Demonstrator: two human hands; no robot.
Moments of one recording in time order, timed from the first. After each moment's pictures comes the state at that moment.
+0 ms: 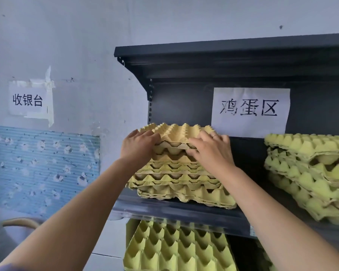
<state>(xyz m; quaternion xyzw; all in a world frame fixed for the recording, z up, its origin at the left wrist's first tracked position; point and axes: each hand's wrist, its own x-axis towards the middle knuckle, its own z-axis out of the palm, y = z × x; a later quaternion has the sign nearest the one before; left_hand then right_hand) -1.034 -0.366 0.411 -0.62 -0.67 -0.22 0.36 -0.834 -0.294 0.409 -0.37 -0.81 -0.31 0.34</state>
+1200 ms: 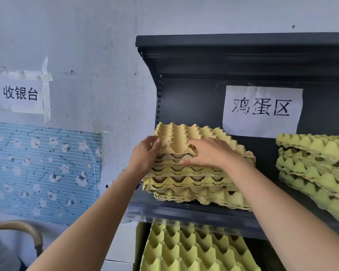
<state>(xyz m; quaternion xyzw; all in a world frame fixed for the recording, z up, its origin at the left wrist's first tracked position) -1.081 -0.357 0.379 -0.57 -0.59 -0.58 -0.03 -0.897 -0.300 0.426 -0.45 -0.87 -0.15 0.13</state>
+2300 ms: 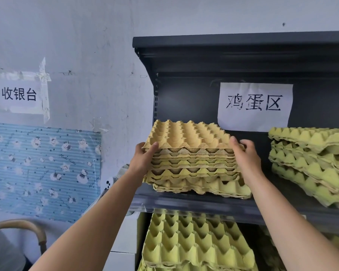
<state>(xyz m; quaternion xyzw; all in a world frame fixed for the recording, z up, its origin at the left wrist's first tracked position) -1.074 -0.363 0.355 -0.43 -0.56 -0.65 -0.28 -0.821 -0.293 0.374 -0.51 -0.61 0.23 0.57</state>
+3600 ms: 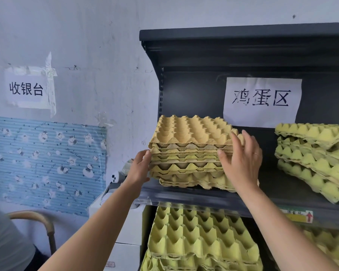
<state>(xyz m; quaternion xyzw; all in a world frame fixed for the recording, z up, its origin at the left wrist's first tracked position) -1.086 -0.384 0.318 -0.45 -0.53 -0.66 -0.30 -0.844 -0.301 0.336 -0.46 -0.68 -0.20 0.53</state>
